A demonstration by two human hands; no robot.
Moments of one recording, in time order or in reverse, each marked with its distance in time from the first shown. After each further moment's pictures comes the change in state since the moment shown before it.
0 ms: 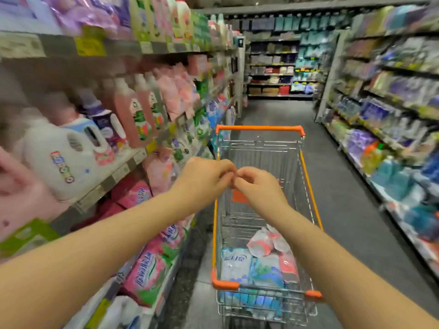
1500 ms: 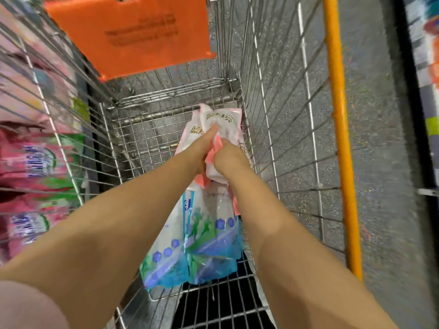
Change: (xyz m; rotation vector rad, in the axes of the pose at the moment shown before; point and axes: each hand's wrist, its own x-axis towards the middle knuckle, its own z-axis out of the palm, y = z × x) left_hand 0.178 -0.074 0.655 -1.257 -0.987 -1.548; right_hand 0.160 0.549 0.084 -0.179 -0.398 1.252
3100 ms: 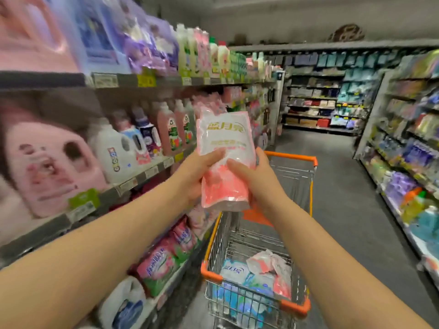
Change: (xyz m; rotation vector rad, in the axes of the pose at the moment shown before) left_hand -0.689 -0.274 0.002 -0.263 -0.036 1.405; right_hand -0.638 0.064 -0.029 0.716 -0.237 -1.325
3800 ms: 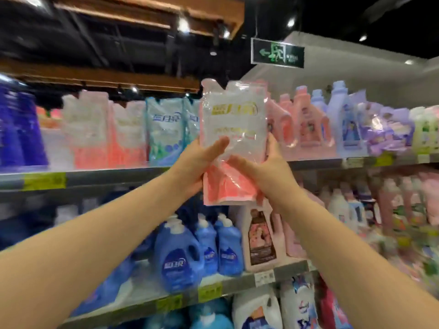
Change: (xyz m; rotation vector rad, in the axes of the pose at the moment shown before) left_hand -0.455 0.288 -0.146 0.601 0.543 0.669; right_hand -0.226 -0.143 0.432 0.153 -0.747 -0.449
